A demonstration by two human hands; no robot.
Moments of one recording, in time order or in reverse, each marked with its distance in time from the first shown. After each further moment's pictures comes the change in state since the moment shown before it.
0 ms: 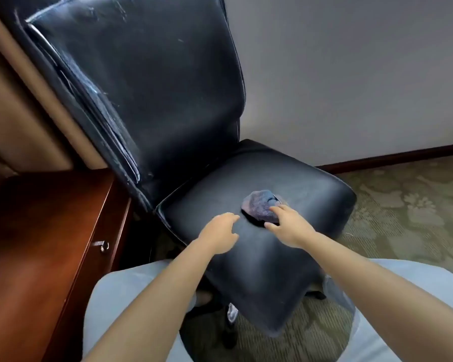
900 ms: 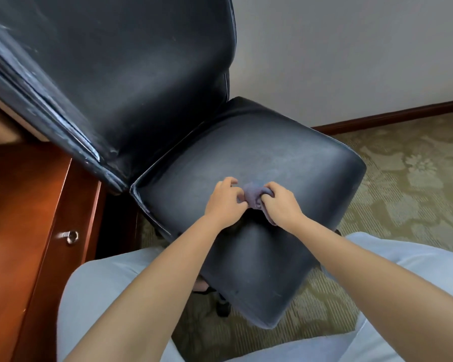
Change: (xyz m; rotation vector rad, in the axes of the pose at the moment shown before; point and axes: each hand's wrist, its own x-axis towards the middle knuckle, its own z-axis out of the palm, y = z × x) left_hand 0.085 -0.002 0.040 -0.206 0.128 -0.007; right_hand 0.040 0.004 0.028 0.505 0.143 0.191
